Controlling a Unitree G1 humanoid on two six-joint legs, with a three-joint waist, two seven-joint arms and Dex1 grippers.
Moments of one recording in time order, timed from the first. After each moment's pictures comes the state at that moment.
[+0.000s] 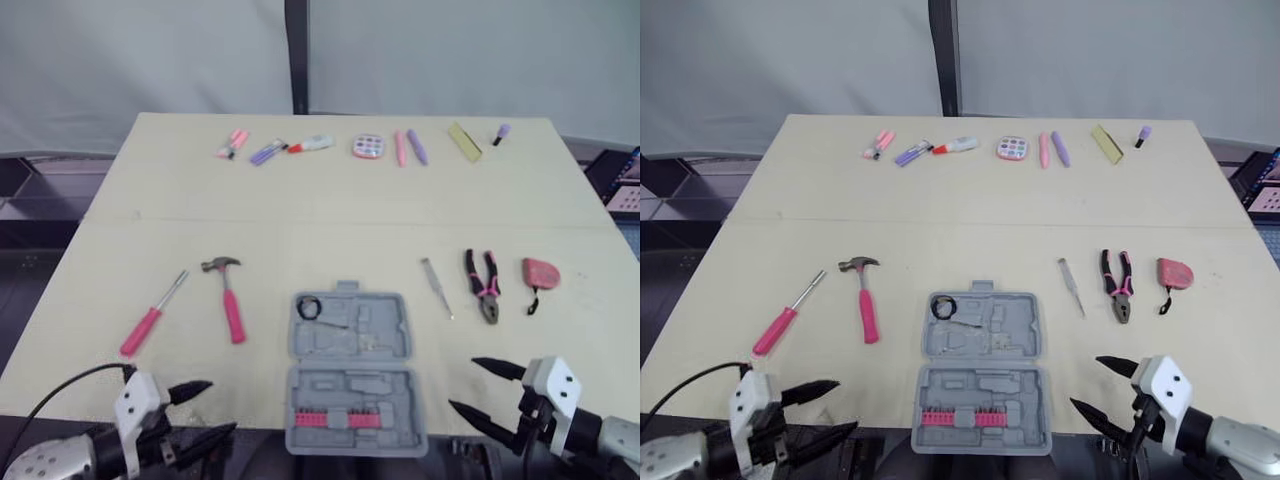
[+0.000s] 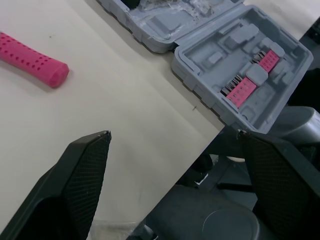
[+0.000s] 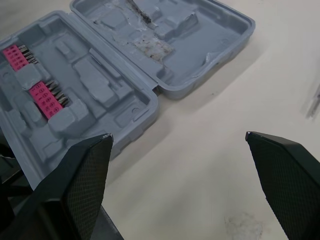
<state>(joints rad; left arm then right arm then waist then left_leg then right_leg) 0.67 0.58 0.36 -0.50 -0.43 0.27 -0.94 0.57 -0.68 -0.33 -0.43 0.40 0.15 0.97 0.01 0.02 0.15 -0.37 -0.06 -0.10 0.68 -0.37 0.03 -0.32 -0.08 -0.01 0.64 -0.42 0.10</state>
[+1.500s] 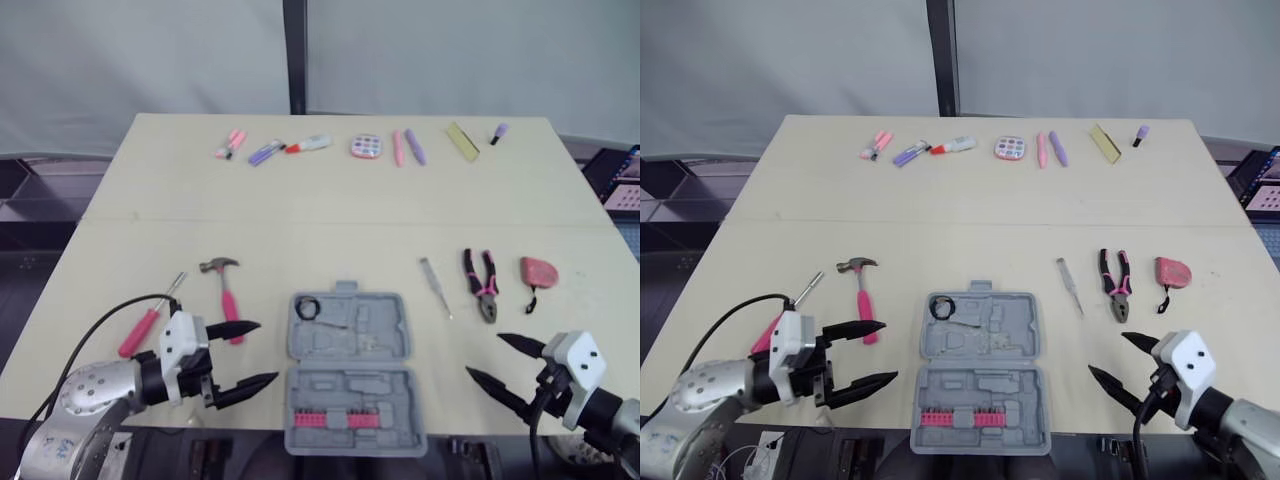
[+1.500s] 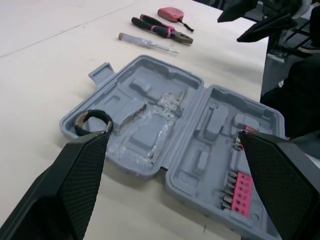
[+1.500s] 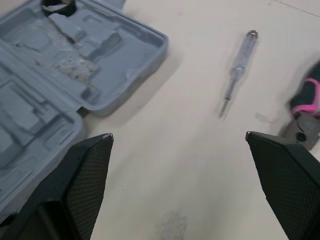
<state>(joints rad) 0.18 0.66 0.15 -0.50 -0.52 0.34 -0.94 0.48 -0.67 -0.45 -0.46 0.44 0.32 0.80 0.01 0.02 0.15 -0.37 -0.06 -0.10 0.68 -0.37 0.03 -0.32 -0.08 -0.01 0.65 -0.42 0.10</state>
